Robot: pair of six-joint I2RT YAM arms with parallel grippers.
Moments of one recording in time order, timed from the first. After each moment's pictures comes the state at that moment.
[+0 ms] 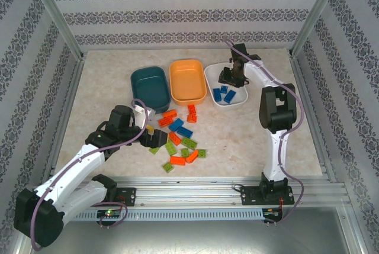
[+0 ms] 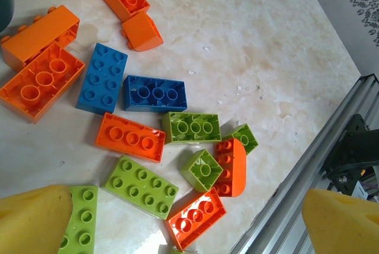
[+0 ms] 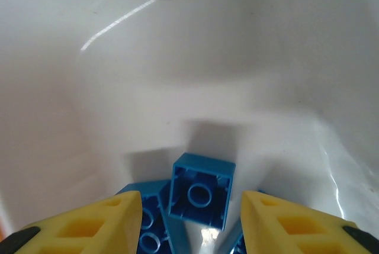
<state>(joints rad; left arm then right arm) -0.40 0.92 0.60 -0.42 0.52 -0.25 0.16 2.16 1.80 -0.80 -0.17 0.41</state>
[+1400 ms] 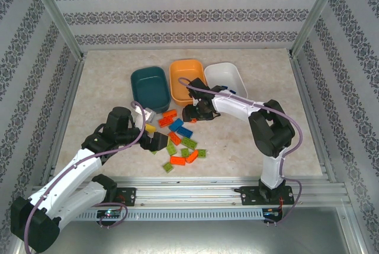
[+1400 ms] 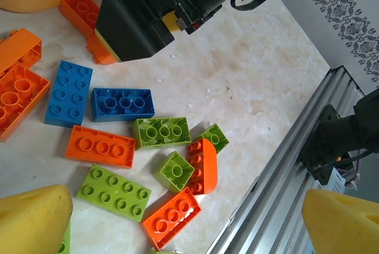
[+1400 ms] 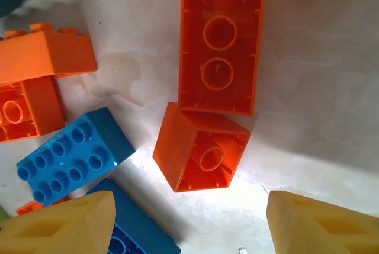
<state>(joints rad) -0.44 0.85 0.61 -0.43 0.55 -0.23 0.64 1.92 1.36 -0.68 -0.14 0.50</state>
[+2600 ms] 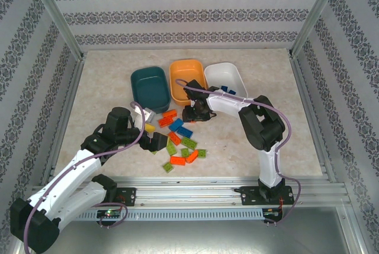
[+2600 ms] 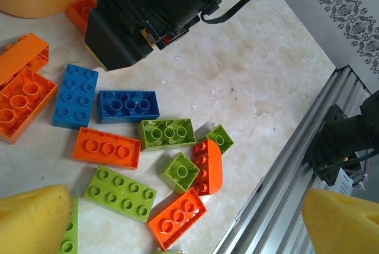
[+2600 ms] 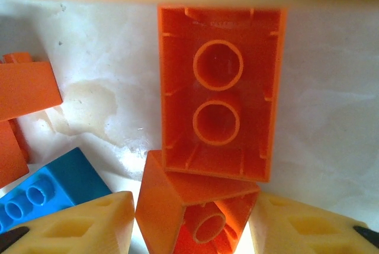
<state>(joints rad) -0.44 0.83 0.61 -0.44 0.54 -0.22 0.64 2.03 1.40 -0.65 -0.15 0.53</state>
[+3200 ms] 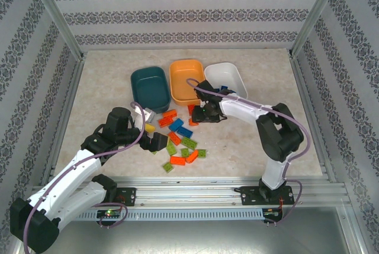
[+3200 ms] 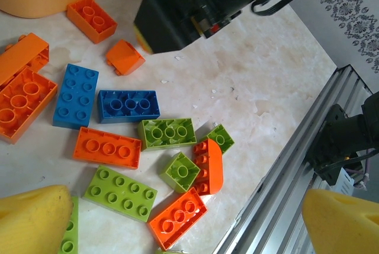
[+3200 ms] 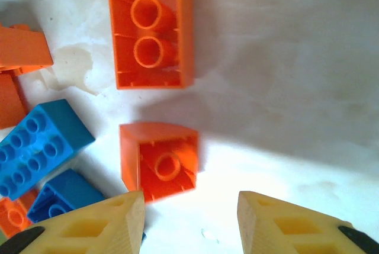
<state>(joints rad) -0.45 0.83 0.61 -0.44 0.53 -0.22 0.59 1.80 1.22 -0.63 -0.12 0.54</state>
